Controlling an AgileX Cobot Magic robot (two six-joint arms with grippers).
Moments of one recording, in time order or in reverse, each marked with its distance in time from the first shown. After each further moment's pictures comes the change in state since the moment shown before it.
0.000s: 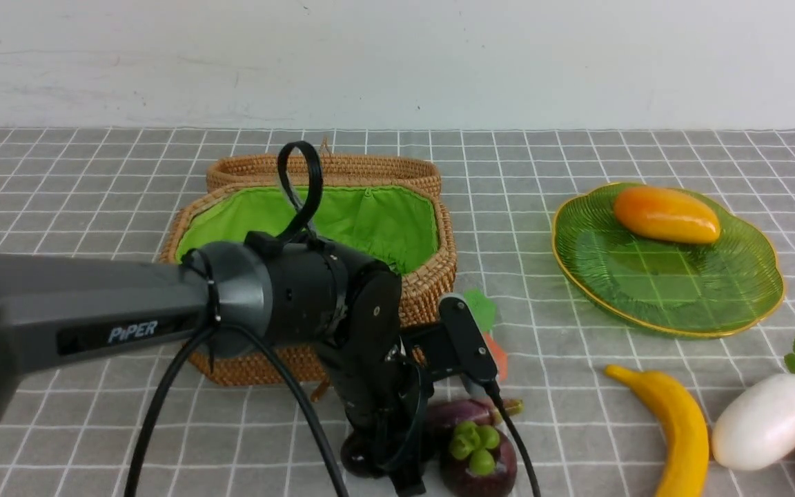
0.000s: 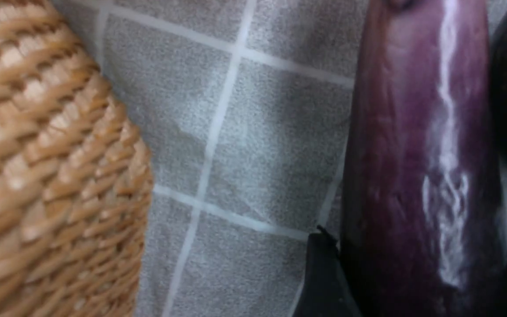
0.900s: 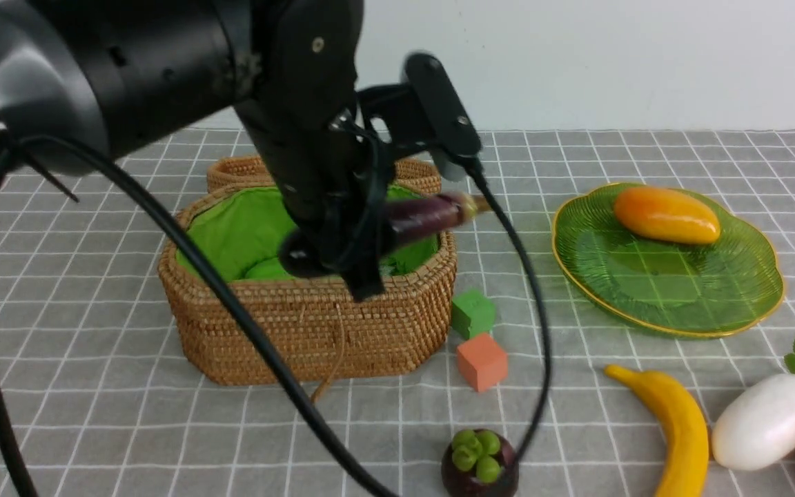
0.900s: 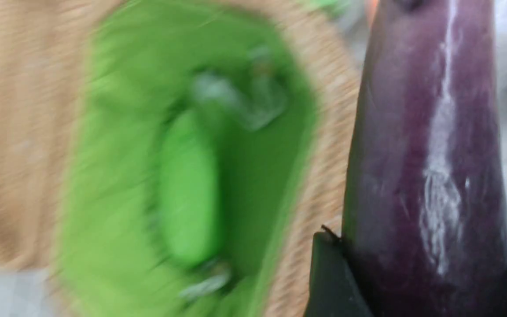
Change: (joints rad) right arm 0.000 0.000 0.000 0.000 0.001 0.000; left arm 0.030 -0.219 -0.402 0.320 0.448 -0.157
